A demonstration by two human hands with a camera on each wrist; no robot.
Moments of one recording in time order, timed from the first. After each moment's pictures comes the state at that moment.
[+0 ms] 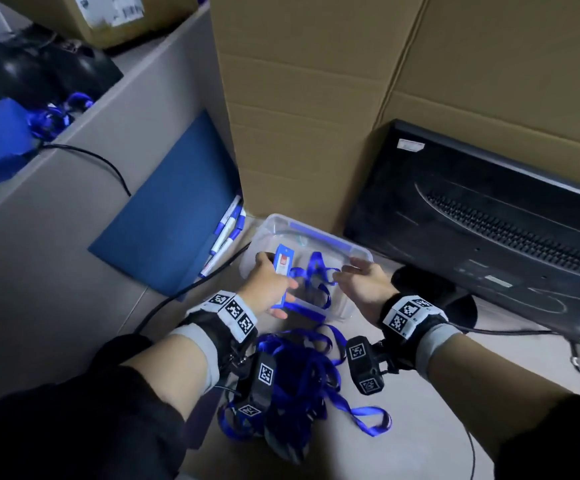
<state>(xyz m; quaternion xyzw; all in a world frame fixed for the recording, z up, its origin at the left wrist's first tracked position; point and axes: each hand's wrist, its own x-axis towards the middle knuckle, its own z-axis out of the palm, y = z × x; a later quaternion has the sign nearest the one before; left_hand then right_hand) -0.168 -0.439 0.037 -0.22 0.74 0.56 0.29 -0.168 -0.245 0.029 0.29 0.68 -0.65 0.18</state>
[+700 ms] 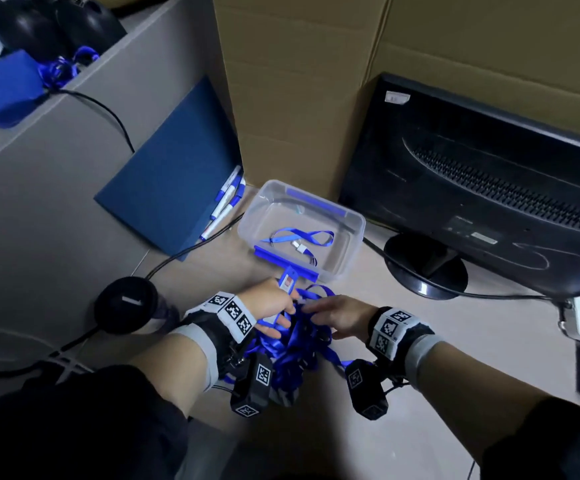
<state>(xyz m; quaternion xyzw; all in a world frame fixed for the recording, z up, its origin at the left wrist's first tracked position) -0.071 -0.428 0.016 -0.19 0.73 0.47 0.45 -0.064 -0.236 -0.005 0.06 0.77 -0.42 0.47</state>
